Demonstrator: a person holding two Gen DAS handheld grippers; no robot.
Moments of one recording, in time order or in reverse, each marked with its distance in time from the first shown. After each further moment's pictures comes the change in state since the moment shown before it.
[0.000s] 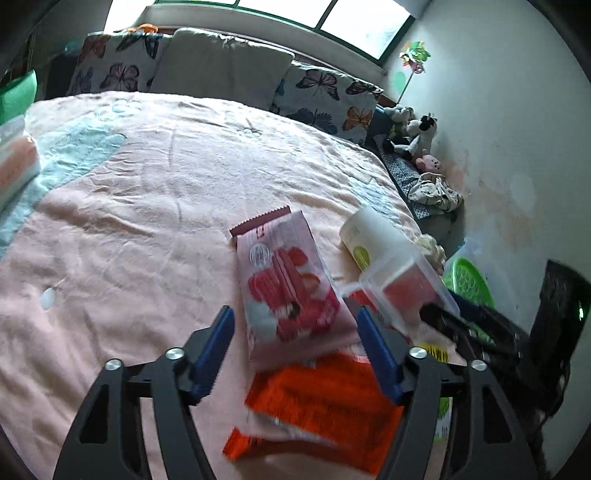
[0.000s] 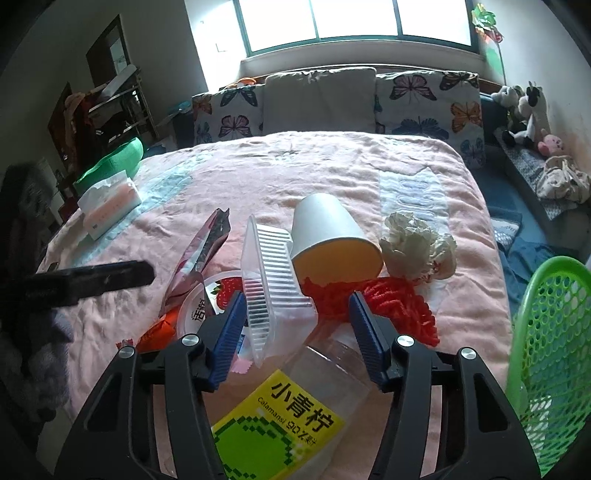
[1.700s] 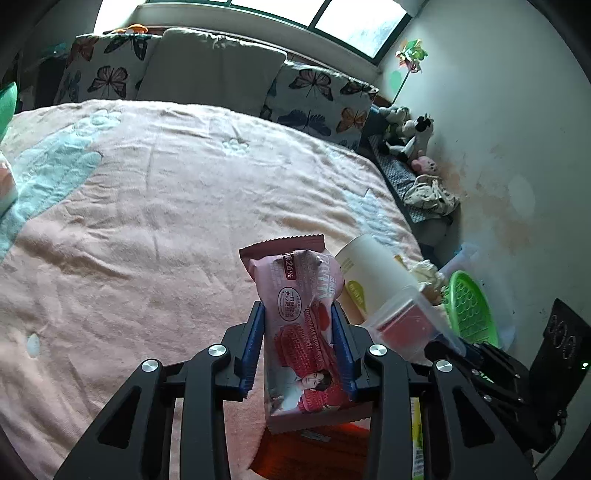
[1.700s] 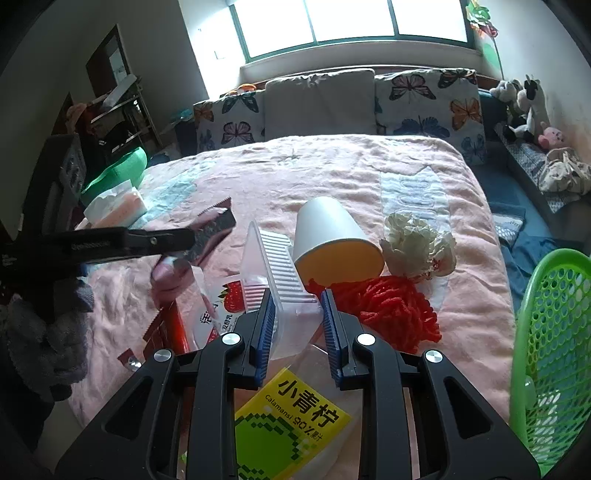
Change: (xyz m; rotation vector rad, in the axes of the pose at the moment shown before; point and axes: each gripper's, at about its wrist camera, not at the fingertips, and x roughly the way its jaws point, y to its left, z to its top) left arm 0.014 -0.005 0.034 0.018 -0.003 -0.030; right arm -0.011 -0.002 0.001 0.032 -0.023 0.026
